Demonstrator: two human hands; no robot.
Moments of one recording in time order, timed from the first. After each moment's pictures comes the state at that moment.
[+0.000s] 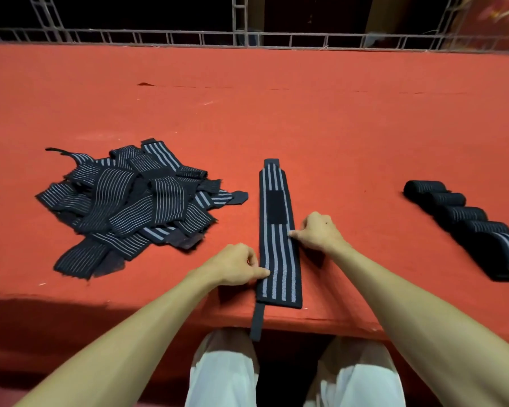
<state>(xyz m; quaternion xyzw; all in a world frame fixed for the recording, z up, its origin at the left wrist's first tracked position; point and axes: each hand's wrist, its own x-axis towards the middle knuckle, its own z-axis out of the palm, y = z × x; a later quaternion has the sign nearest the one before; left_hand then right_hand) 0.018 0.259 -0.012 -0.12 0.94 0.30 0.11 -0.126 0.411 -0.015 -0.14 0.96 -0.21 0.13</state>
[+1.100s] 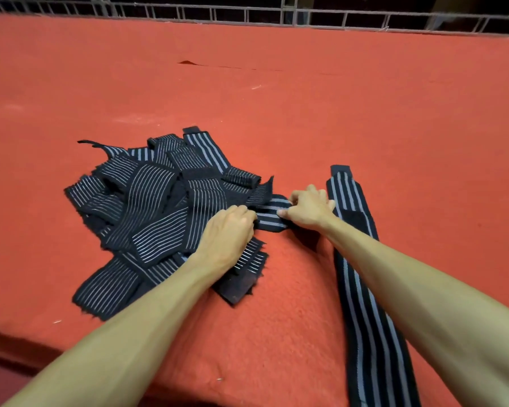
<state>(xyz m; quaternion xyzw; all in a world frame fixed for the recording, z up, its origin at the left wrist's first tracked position) -0.044 0.090 -0.043 -0.09 0.97 0.02 -0.23 -0.191 0.206 -0.020 -0.27 0.94 -0.18 0.11</state>
